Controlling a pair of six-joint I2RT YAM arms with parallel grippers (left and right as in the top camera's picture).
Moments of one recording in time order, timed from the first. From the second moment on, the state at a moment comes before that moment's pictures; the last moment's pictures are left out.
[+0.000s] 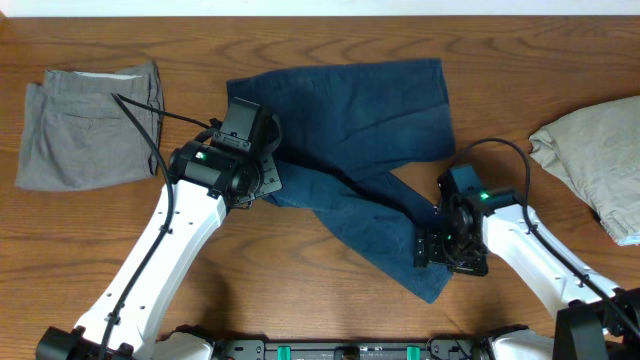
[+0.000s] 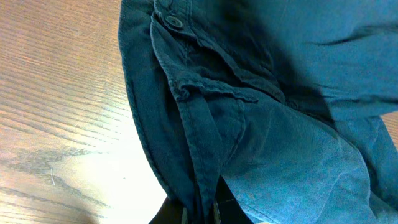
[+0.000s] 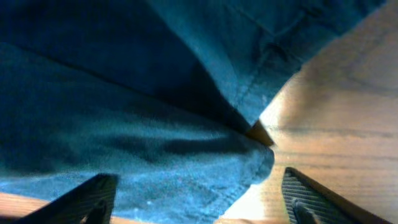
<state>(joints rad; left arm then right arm) -0.36 1.41 1.19 -1.02 -0.05 -0.64 0.27 1.44 0.72 -0.95 -0.18 0.39</state>
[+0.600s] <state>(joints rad) -0.36 1.41 1.19 -1.02 -0.05 -0.64 0.27 1.44 0.66 -0.91 -0.18 0.51</state>
